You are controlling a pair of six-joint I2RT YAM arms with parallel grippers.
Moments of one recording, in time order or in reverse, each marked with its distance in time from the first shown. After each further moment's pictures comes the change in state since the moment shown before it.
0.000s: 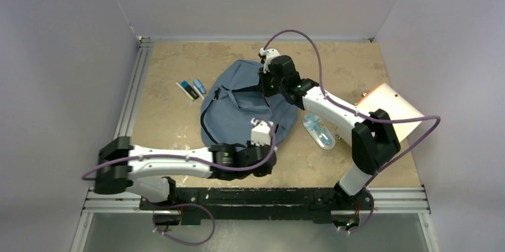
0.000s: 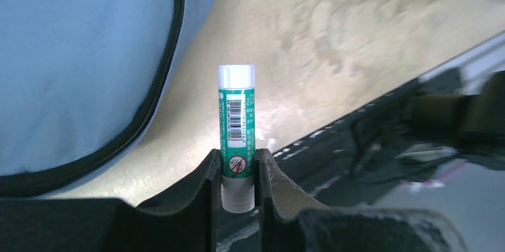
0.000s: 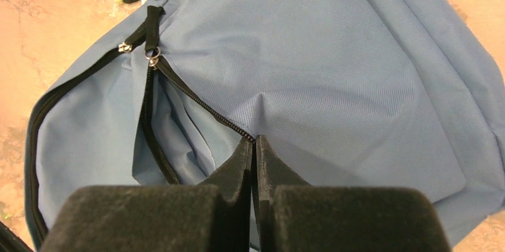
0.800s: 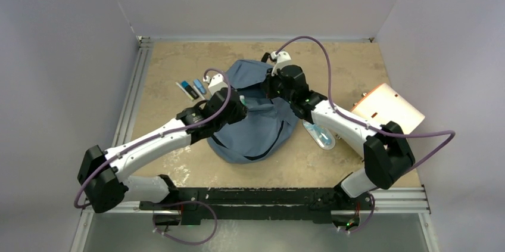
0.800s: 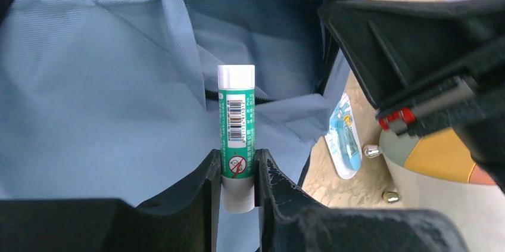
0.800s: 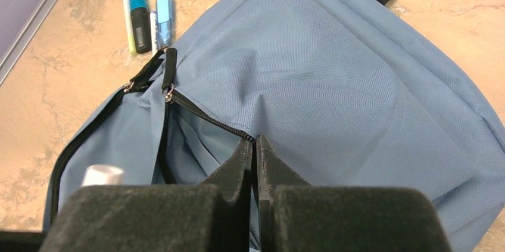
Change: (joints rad) left arm 0.513 -0.249 -0.015 0.037 0.051 -0.012; right arm 0.014 -0.176 -0.251 0.310 0.108 0.036
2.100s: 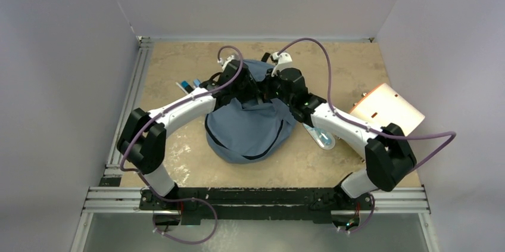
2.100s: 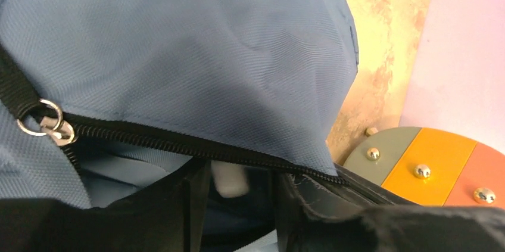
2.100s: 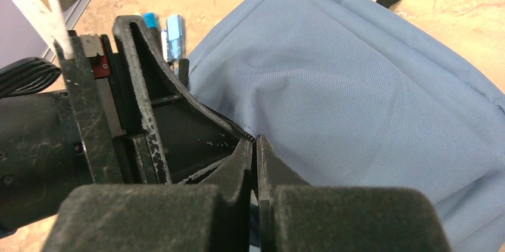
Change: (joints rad) left arm 0.242 0.464 0.280 0.146 0.351 -0.055; right arm 0.046 -0.016 -0.024 0.055 0.063 0.071
